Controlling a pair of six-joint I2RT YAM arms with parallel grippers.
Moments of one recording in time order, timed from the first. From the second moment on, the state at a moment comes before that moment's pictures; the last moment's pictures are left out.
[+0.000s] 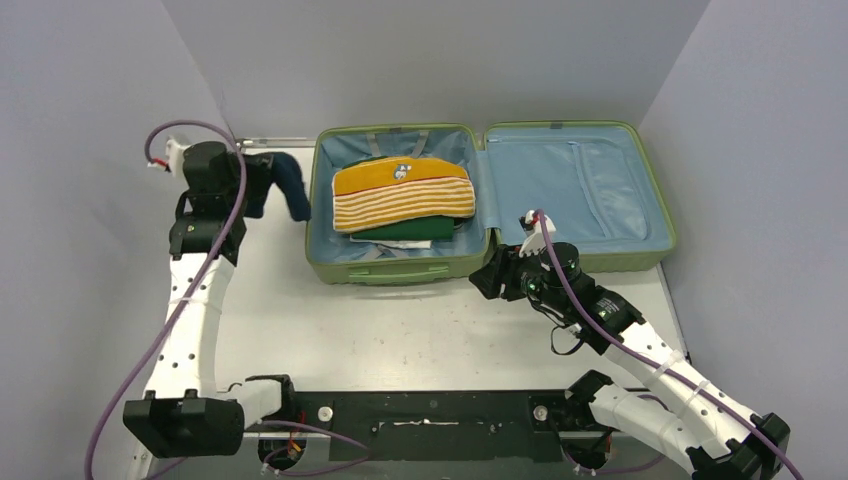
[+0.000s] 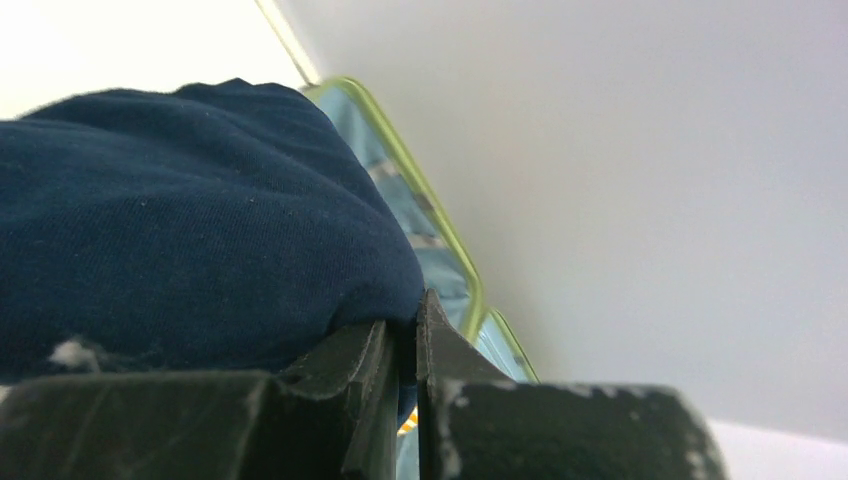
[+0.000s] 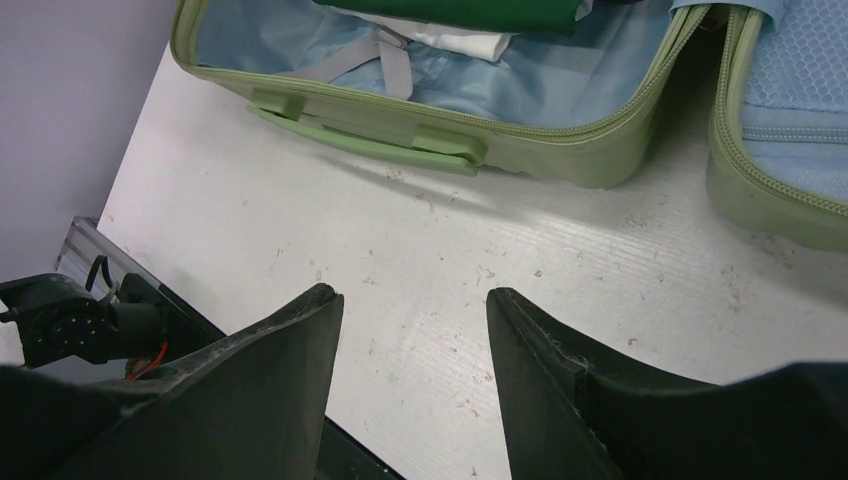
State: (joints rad) left arm 0.07 1.14 1.28 -0.47 -0.13 -1.15; right arm 0.64 0.82 0.73 -0.37 -0.09 0.52
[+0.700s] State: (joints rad) left arm -0.36 1.48 1.50 -0.08 -0.34 -1.14; right arm 0.63 0.97 0.86 -0.12 -0.17 0.68
